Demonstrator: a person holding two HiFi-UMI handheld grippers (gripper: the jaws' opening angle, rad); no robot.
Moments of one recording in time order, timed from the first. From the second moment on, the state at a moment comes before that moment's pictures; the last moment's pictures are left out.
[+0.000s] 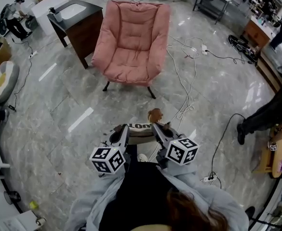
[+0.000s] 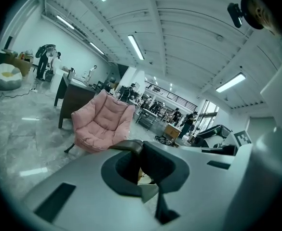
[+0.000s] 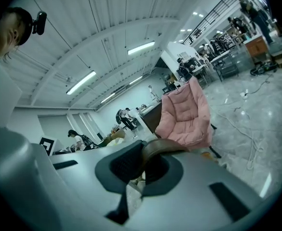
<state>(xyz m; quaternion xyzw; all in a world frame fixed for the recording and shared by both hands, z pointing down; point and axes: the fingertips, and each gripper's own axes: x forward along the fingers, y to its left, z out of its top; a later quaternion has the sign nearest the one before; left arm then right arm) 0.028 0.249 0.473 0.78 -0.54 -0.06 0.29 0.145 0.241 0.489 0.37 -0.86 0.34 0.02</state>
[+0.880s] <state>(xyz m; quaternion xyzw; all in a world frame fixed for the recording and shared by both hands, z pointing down) -0.015 0.088 0.471 0.79 -0.54 -0.05 0.30 0.103 0.085 0.487 0.39 -0.85 0.35 0.03</state>
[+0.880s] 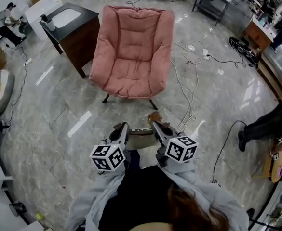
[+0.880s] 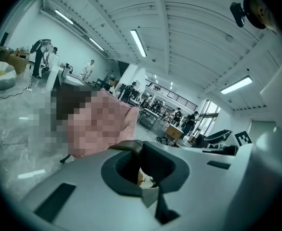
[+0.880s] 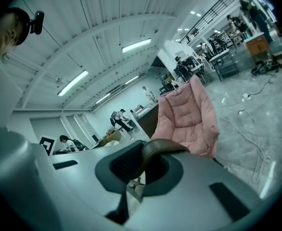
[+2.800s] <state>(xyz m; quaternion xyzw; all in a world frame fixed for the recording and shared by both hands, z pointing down) -0.103 -0.219 0.465 0.78 -0.55 -0.05 0.30 0.011 -0.234 0.483 0.35 -0.87 0.35 0.03</state>
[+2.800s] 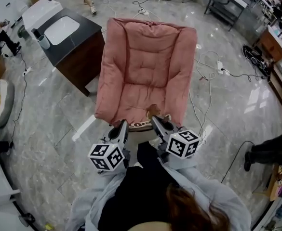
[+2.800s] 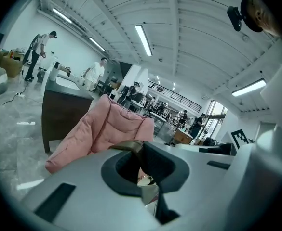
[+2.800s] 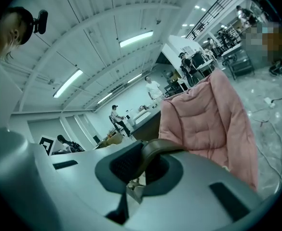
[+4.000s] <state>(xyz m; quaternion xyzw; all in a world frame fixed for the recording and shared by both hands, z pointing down) -0.088 -0.380 0.496 0.76 -0.53 -0.05 0.36 0.023 -0.408 0.508 0.36 -0.85 0.39 0.05</state>
